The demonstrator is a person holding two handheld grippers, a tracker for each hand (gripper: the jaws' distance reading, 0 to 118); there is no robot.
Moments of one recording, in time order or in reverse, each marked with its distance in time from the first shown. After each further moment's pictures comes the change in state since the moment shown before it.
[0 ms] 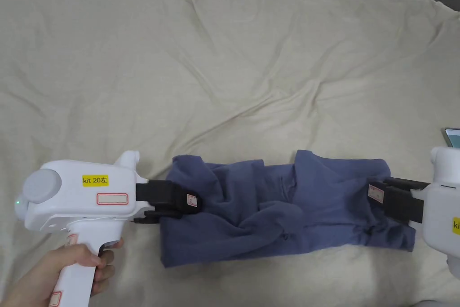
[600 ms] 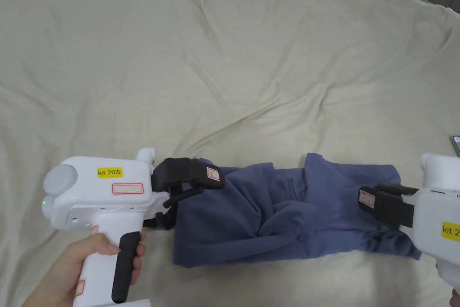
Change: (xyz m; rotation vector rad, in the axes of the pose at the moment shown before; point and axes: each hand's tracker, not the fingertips) left arm -0.002 0.002 -0.028 -0.017 -0.181 0.131; right arm -0.008 -0.001 -0.016 -0.018 0.035 0.011
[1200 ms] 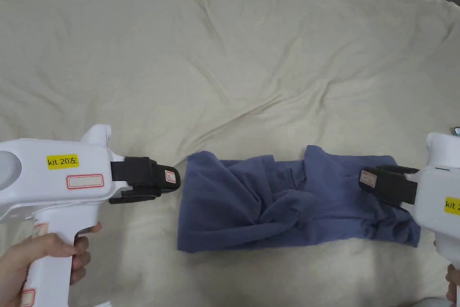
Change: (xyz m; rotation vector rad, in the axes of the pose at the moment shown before) left arm 0.047 -0.028 0.078 0.203 0.254 -0.164; right arm 0.006 0.003 0.010 0.056 0.063 -0.063
